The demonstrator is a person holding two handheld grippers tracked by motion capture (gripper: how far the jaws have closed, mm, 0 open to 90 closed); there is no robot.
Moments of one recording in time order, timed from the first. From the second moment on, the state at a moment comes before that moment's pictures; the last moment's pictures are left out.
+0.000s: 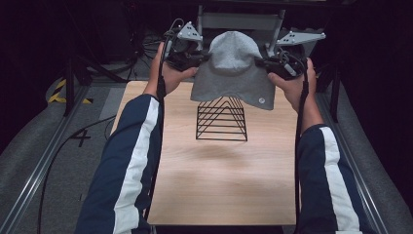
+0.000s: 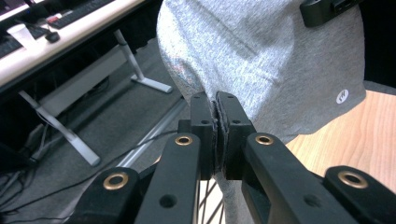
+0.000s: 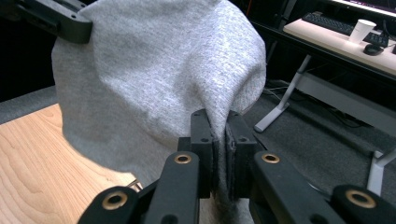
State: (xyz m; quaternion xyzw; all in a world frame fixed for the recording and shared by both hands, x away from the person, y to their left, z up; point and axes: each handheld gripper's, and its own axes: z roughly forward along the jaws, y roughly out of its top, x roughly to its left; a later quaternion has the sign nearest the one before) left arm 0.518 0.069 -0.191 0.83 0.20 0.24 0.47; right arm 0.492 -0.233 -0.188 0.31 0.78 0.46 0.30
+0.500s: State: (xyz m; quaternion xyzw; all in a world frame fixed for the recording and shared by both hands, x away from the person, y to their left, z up) left arm 0.506 0.082 -0.211 0.83 0.19 0.22 0.48; right arm 0.481 -0.236 -0.205 0.30 0.79 0.46 0.28
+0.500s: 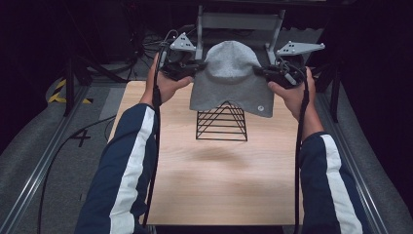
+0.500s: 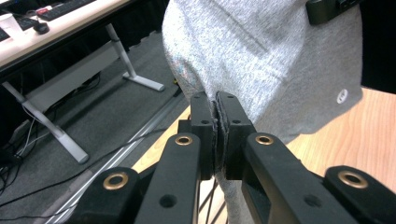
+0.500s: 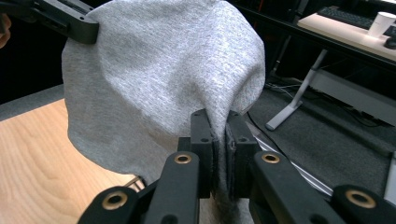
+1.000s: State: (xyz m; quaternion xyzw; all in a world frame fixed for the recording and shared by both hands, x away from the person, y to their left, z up) left arm 0.488 0.090 -0.211 0.82 0.17 0.22 0.49; right arm 0.468 -0.230 -0.201 0.28 0.80 0.46 0.27
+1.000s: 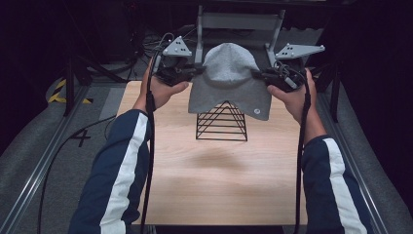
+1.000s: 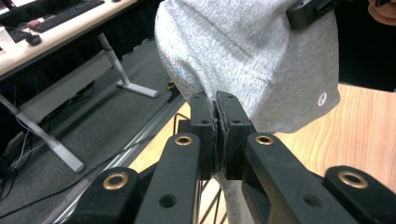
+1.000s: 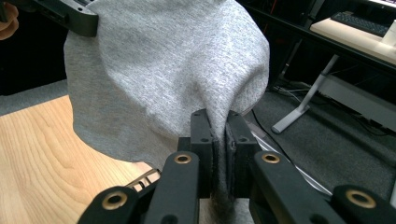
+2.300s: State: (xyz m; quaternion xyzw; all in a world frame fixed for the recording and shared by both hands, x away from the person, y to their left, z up) left arm 0.497 0.069 -0.336 0.85 0.19 0.16 0.45; right arm 0.481 -0.239 -0.325 0.31 0.83 0.40 0.22
